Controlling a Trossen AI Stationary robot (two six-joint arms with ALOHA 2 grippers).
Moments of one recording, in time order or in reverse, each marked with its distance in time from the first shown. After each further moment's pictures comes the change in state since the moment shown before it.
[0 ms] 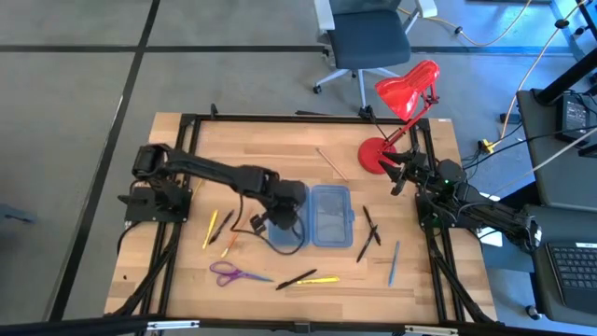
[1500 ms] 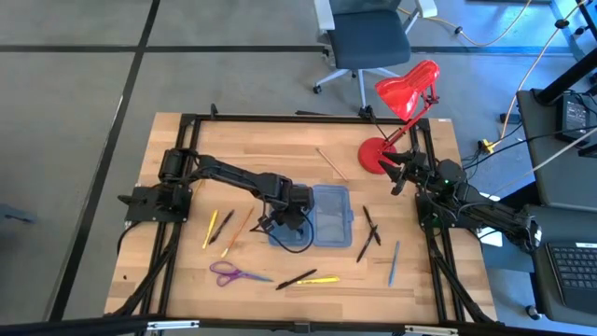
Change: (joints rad) left arm 0.040 0.192 0.000 0.043 -0.078 -0.045; right arm 0.000 0.000 0.000 -0.001 0.000 0.026
